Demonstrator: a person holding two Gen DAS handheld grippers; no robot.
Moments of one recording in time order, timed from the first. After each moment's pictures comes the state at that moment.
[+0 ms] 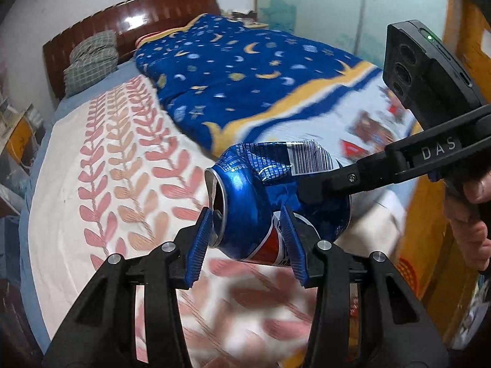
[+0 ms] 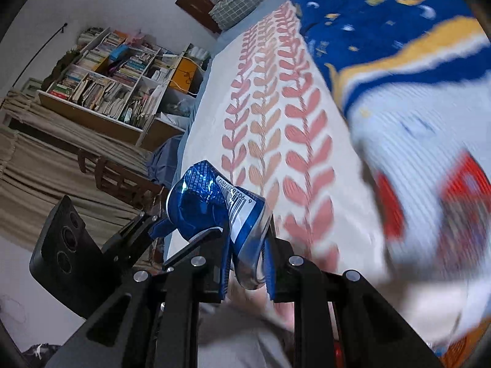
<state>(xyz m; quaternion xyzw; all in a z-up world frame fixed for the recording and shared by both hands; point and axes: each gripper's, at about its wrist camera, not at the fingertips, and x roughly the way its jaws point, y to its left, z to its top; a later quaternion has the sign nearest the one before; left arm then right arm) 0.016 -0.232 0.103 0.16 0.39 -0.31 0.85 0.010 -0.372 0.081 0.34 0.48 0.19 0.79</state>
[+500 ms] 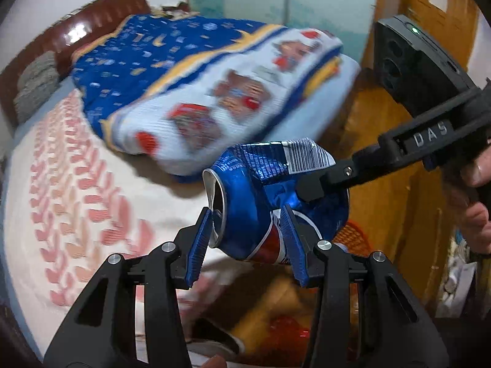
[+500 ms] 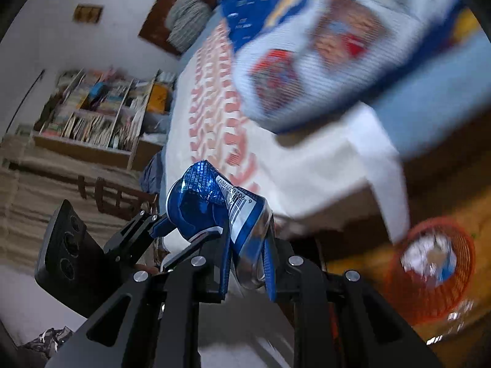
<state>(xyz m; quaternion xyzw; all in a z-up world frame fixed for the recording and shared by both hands) -0.142 -0.342 0.079 0.22 0.40 -0.41 0.79 -0.244 -0.489 0.056 0.42 0.47 0.10 0.76</state>
